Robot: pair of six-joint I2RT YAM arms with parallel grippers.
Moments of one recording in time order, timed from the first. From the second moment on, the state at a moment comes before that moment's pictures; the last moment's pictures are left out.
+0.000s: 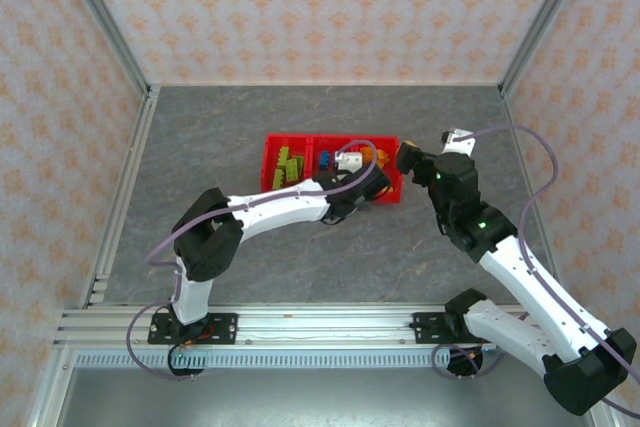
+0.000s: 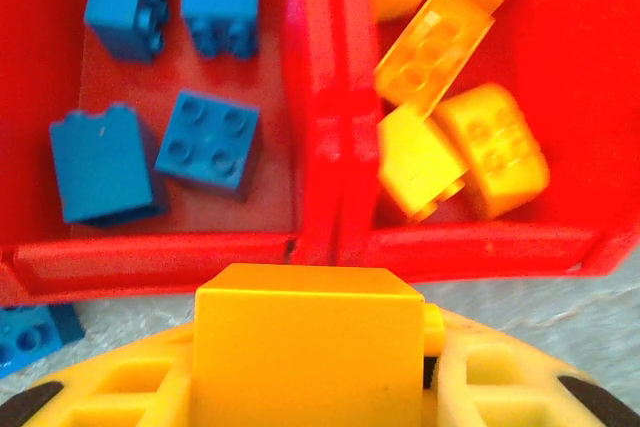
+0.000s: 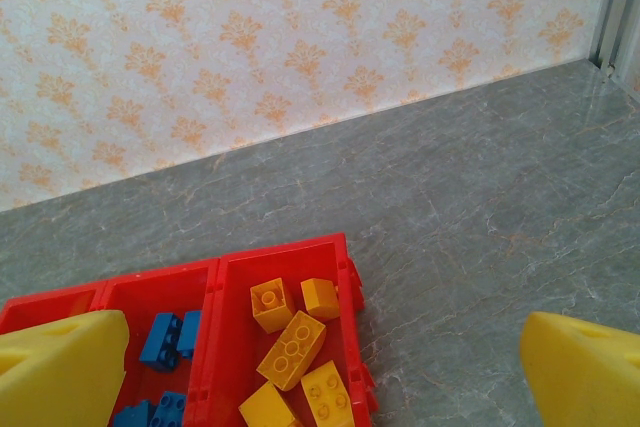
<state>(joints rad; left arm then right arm) -0.94 1.95 1.55 -0.63 -0.45 -0.87 0.50 0.87 0.82 -0.32 0.45 0.45</state>
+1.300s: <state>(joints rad) -0.84 2.40 2.13 -0.67 -0.28 -0.69 0.49 0.66 0.82 -0.31 0.62 0.42</state>
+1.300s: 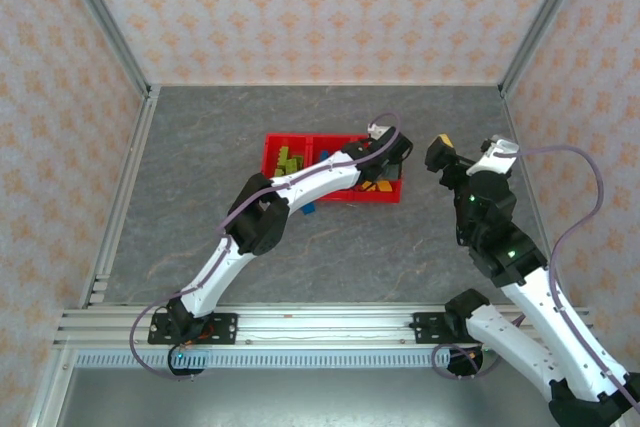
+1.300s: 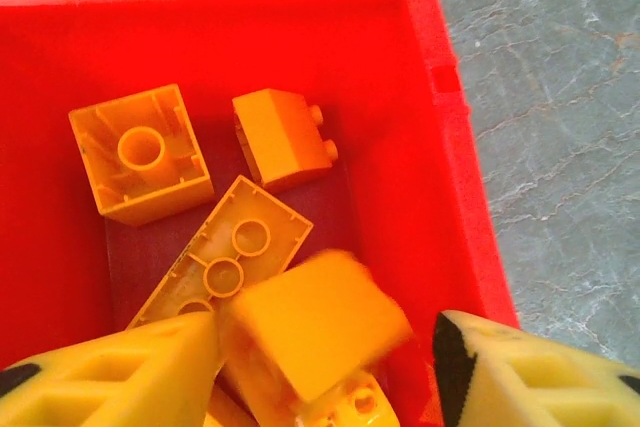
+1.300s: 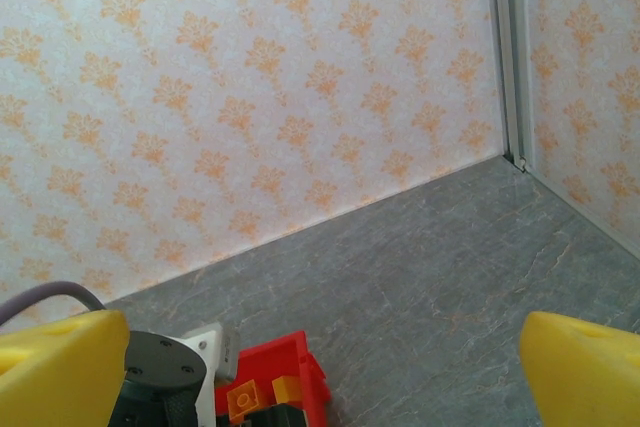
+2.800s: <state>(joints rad) -0.82 1.32 0.87 -0.50 -0.39 -0.71 0.49 0.89 0.82 -0.28 0.33 0.54</state>
